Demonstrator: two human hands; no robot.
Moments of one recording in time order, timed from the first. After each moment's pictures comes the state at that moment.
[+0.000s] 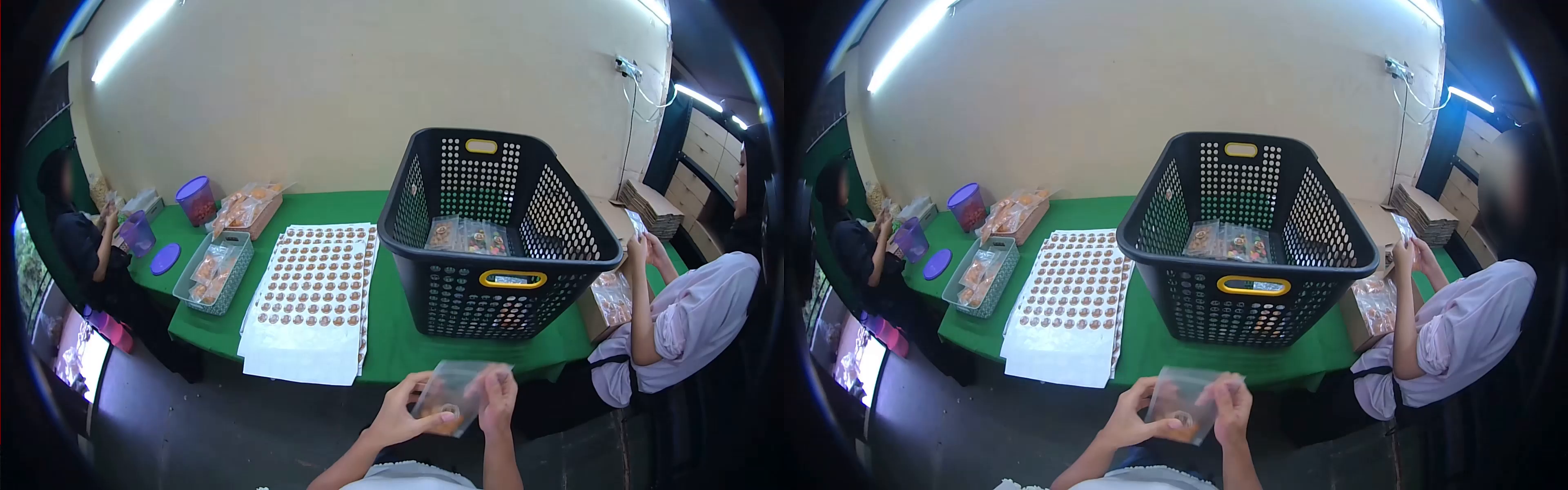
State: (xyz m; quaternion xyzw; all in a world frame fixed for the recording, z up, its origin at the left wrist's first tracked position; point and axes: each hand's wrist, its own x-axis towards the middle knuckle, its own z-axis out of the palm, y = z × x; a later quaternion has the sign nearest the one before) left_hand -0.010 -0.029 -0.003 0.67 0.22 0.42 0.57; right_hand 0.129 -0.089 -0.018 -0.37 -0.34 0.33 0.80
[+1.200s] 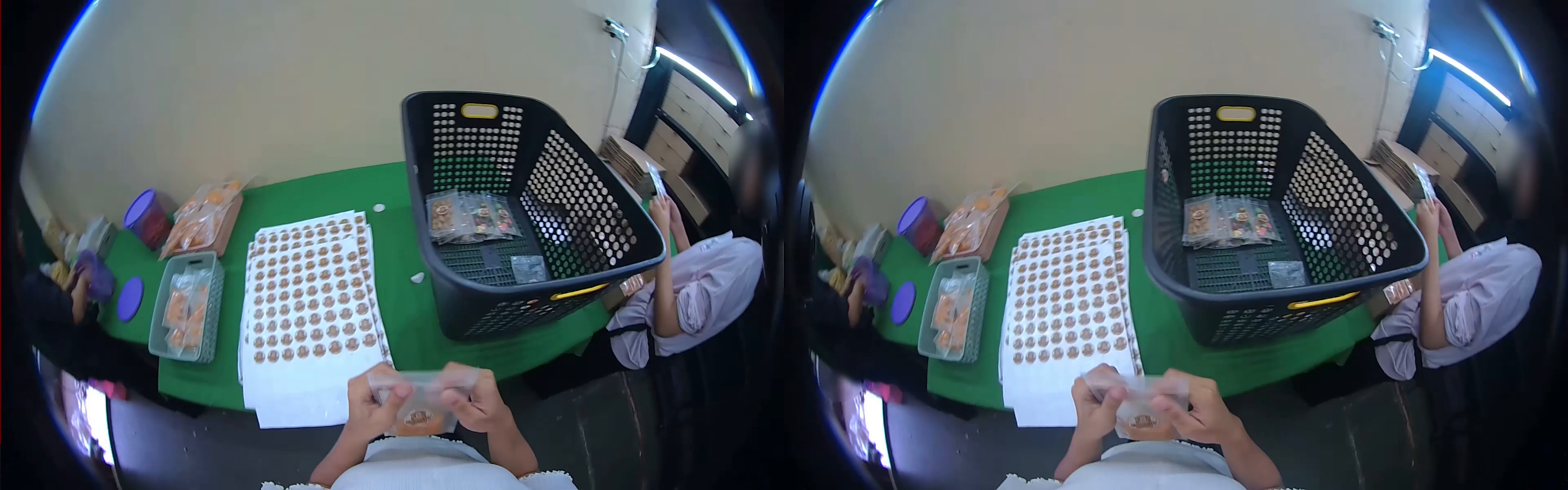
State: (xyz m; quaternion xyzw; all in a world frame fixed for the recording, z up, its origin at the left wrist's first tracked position) left_hand -0.078 0.128 -0.002 0.63 0.17 0.47 0.60; right_hand 0.067 0.041 0.019 -0.49 -0.60 0.25 0.58
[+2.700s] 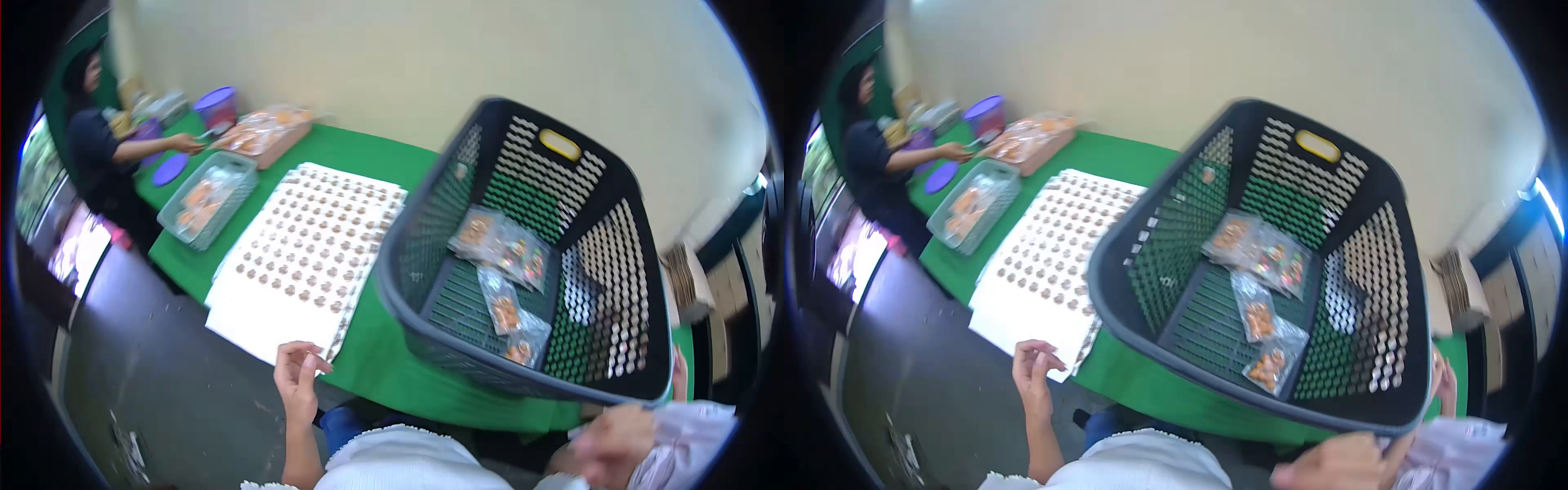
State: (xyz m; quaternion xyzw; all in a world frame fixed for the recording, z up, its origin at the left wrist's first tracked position) left_hand -0.008 0.071 -0.030 0.43 0.46 0.66 0.40; right_hand 0.290 -0.029 0.152 -0.38 -0.85 0.08 0.35
